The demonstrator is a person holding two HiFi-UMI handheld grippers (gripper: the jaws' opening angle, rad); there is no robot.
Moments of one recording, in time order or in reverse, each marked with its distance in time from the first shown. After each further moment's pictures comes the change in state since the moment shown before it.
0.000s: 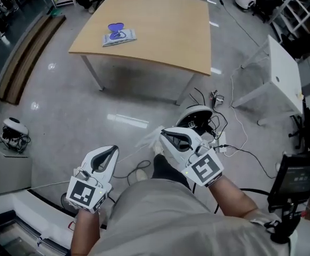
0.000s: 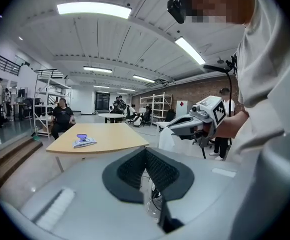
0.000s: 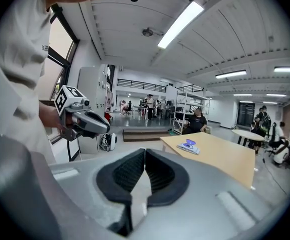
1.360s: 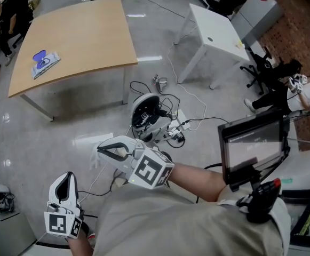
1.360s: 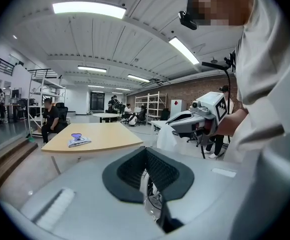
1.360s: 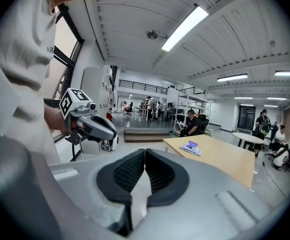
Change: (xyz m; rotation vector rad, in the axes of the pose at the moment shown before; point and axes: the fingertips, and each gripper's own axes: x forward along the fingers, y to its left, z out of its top) left arm -0.024 -0.037 -0.016 0.030 -0.002 -0.055; right arm -0.029 0.056 -0.003 -0.043 -0.005 -0.018
